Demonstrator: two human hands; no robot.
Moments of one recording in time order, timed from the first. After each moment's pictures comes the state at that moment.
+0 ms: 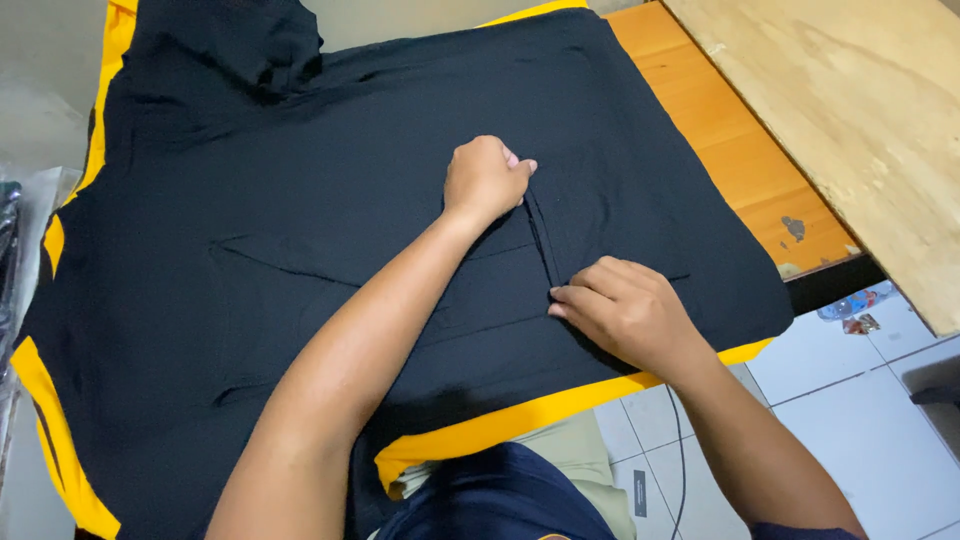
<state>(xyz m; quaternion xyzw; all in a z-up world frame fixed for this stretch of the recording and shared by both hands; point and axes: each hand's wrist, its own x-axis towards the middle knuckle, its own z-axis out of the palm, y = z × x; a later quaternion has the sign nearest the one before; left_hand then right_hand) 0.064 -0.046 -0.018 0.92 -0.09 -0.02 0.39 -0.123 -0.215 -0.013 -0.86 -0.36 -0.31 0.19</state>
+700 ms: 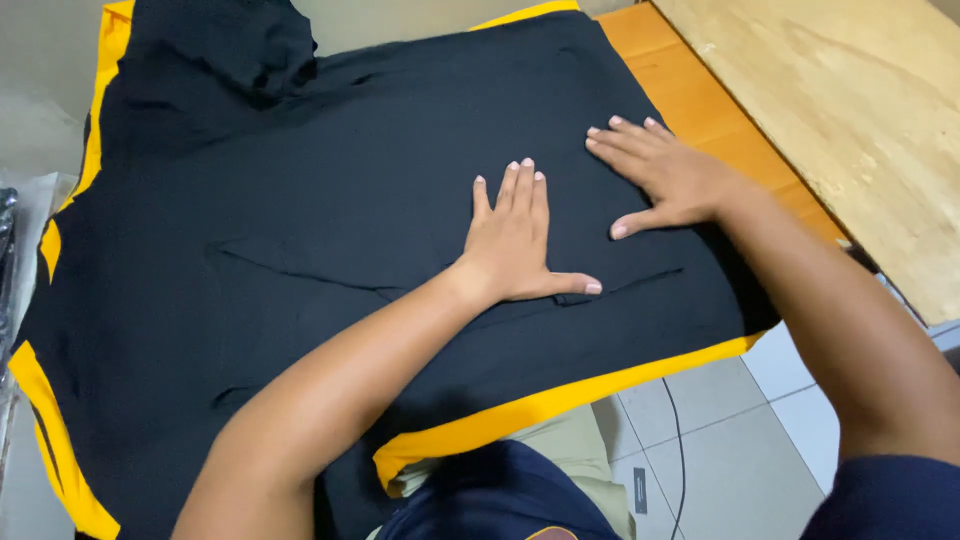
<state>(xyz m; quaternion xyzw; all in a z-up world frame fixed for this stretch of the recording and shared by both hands) -0.022 -0.053 -0.011 0.93 -0.36 -0.04 0.09 0.021 -0.335 -0.006 -0.94 -0.33 0.02 0.05</state>
